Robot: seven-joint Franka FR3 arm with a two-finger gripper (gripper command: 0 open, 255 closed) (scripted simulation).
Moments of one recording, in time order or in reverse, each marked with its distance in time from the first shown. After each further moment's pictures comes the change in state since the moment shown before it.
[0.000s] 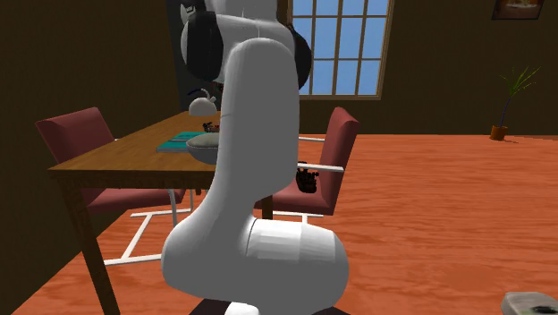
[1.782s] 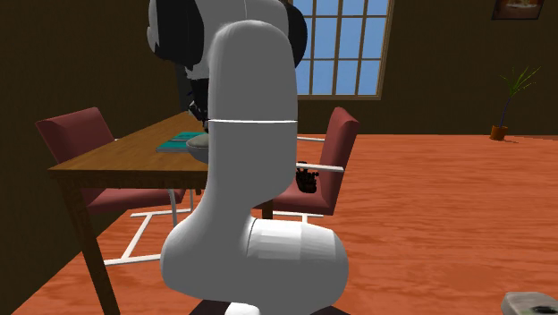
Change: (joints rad) arm 0.022 -0.195 0.053 -0.443 0.095 0.249 0.153
